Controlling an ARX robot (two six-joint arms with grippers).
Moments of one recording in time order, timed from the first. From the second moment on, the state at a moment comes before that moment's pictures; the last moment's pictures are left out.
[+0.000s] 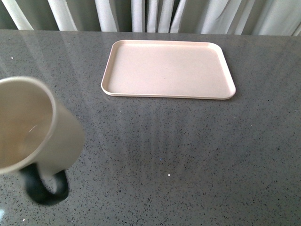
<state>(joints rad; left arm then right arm) -0.31 1.17 0.59 -0.28 0.01 -0.24 0.00 0.01 0.02 0.00 0.00 0.00</state>
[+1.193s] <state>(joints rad) -0.52 1.71 1.04 -0.20 -0.09 -0.44 0.00 0.01 0.02 0.00 0.00 0.00</state>
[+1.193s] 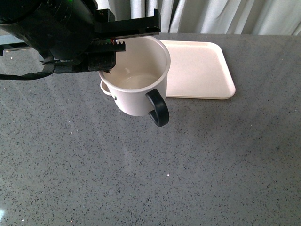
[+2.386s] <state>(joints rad) -0.49 2.35 1.87 -0.54 -0.08 -0.64 0.00 0.01 0.02 0.00 0.00 0.00</state>
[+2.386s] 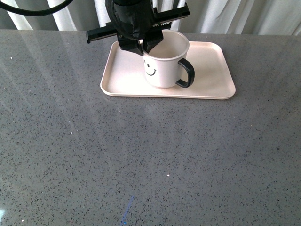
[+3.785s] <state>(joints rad) -0.43 1.85 1.11 0.55 -0.38 -0.20 0.00 0.01 0.02 0.00 0.00 0.00</state>
